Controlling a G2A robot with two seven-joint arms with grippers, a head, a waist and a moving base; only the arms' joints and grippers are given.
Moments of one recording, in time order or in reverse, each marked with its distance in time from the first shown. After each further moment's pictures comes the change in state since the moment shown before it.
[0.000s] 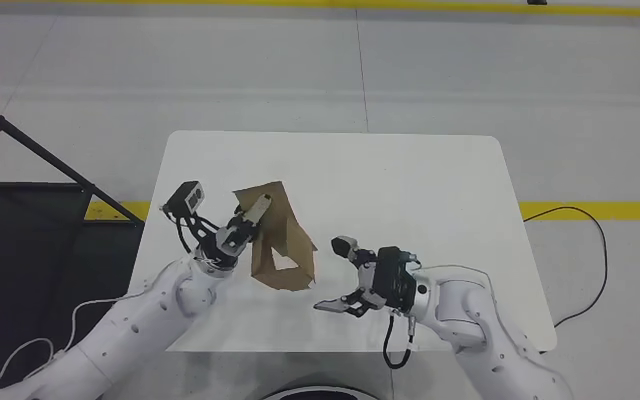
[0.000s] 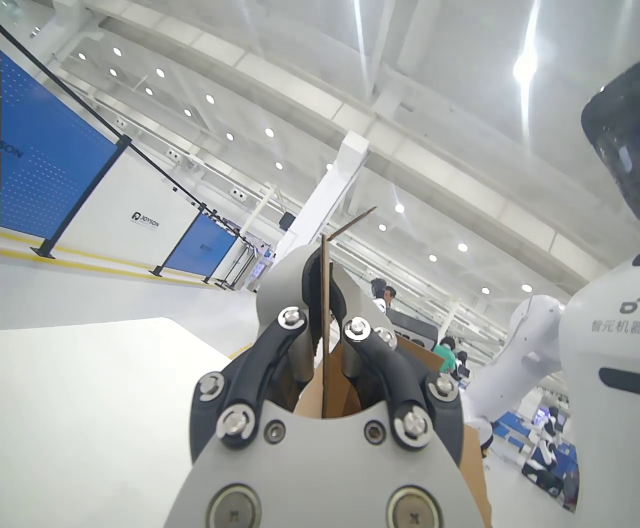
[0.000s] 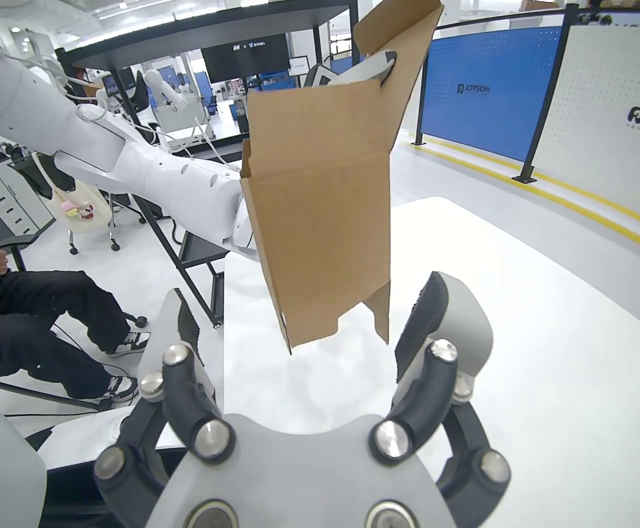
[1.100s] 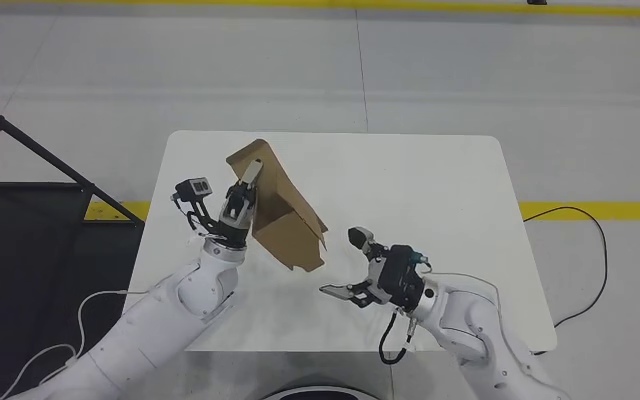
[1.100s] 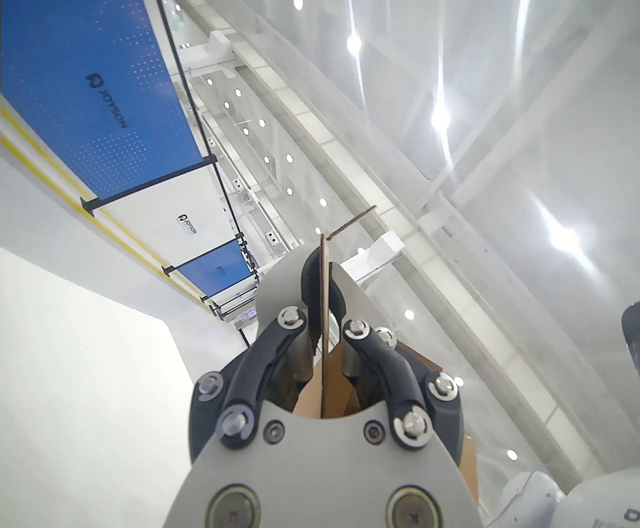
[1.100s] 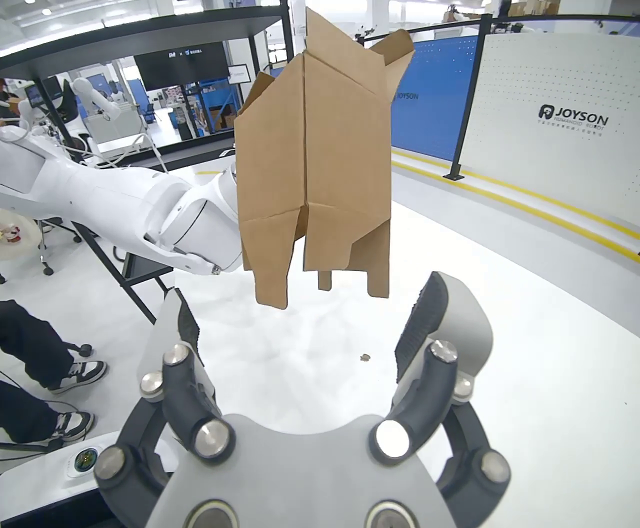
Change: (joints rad) left arm 0.053 -0.049 -0.063 -0.108 -0.719 0.221 -0.345; right arm -0.081 0.001 0.043 -0.059 -0.109 0.167 -0.078
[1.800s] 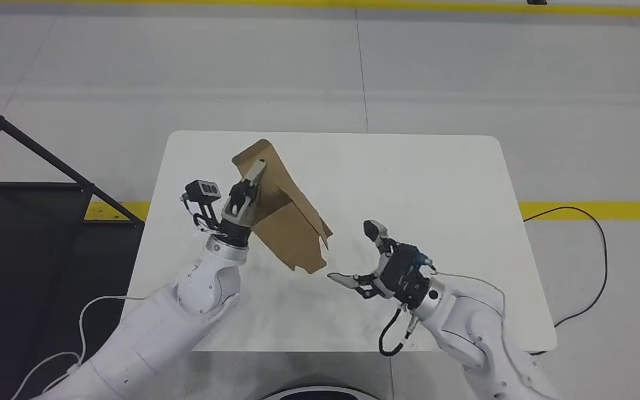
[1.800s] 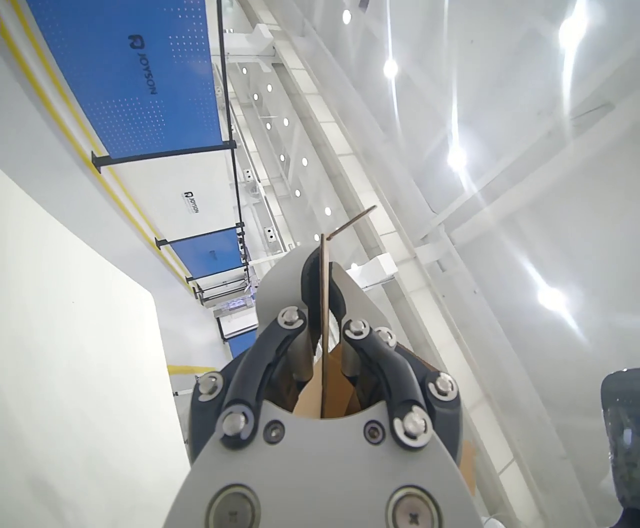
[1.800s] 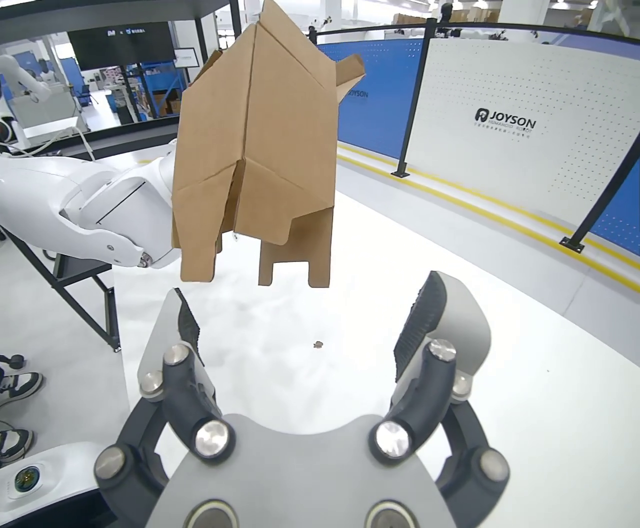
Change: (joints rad) left arm 0.054 -0.028 -0.075 -0.041 -0.249 0.093 -0.213; right arm -0.065 0.001 0.044 -0.039 -0.145 0.147 -0.061
